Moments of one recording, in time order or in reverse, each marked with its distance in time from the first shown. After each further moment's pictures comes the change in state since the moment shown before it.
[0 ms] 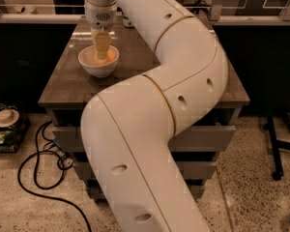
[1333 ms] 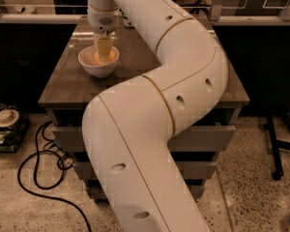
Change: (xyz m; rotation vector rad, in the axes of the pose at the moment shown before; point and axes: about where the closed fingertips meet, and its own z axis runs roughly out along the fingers) arm 0.006 0.004 0.014 -0.032 -0.011 -0.001
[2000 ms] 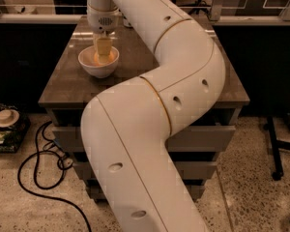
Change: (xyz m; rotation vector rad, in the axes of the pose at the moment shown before) arm -0.002 -0.001 0.001 -0.003 0.000 -0.009
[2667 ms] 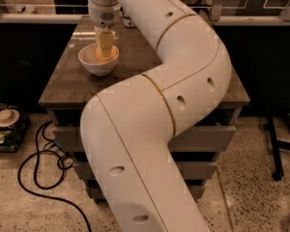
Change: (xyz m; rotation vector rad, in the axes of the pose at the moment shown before) arm 0.005 -0.018 -0.017 0.103 0.032 -0.029
